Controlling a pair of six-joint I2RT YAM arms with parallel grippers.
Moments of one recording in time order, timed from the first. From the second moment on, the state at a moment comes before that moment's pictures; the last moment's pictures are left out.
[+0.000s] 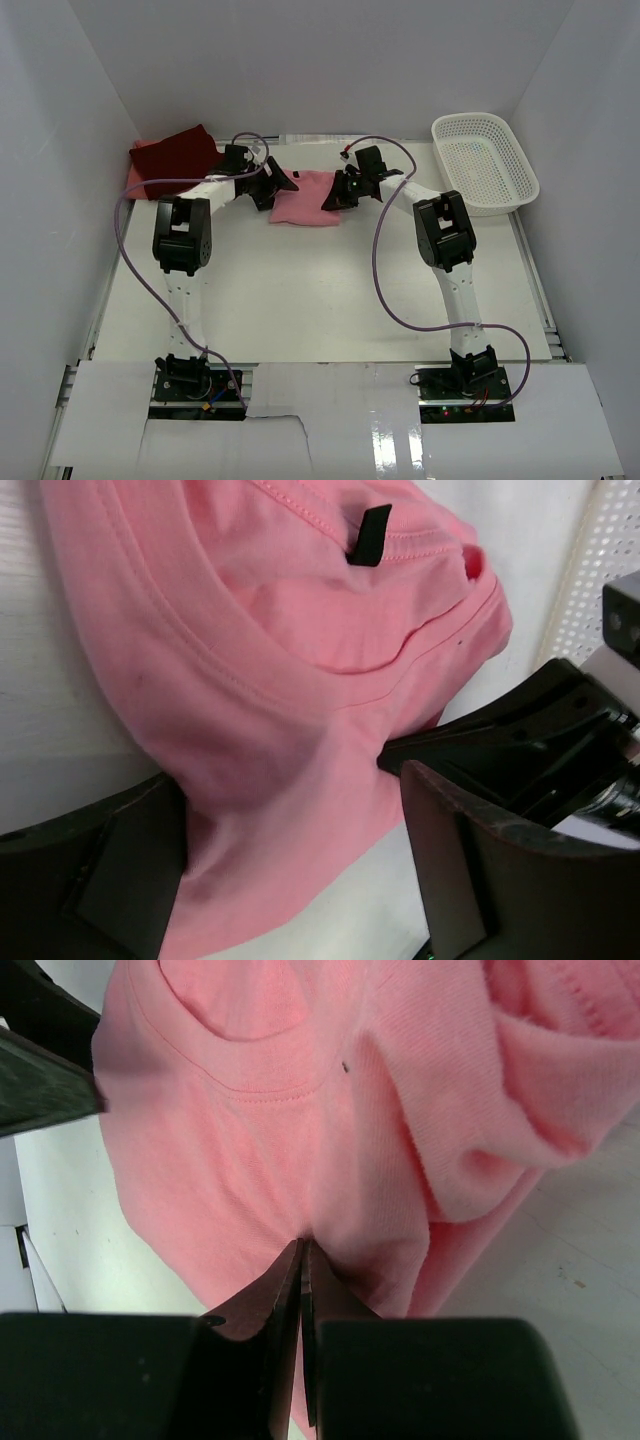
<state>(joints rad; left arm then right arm) -0.15 2.27 1.66 -0.23 0.54 -0.70 0.42 2.41 1.85 -0.24 -0.61 0.47</state>
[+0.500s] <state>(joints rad) -0.15 2.33 1.60 -0.08 0.64 -0.78 0.42 2.39 1.83 -0.24 -0.62 0.47</state>
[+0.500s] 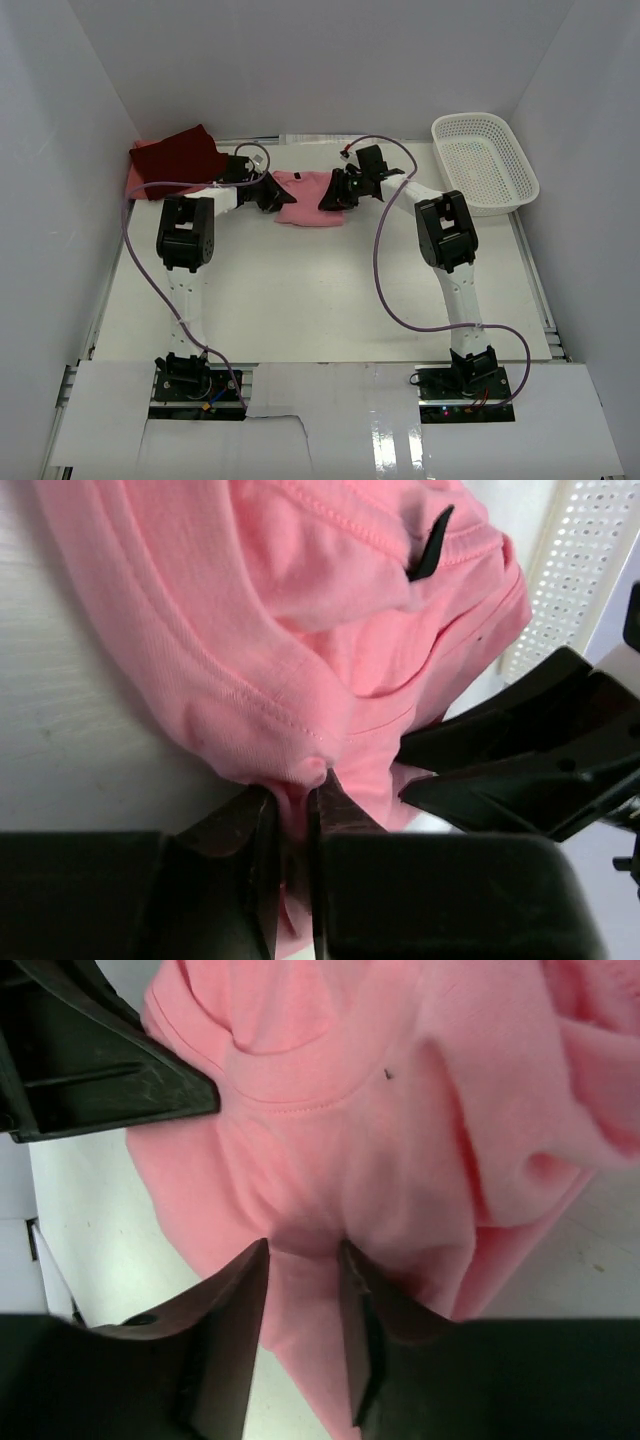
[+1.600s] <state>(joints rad) -0.12 2.35 2.26 -0.49 0.09 -0.17 0.34 1.63 1.27 -0.28 -0.54 0.35</state>
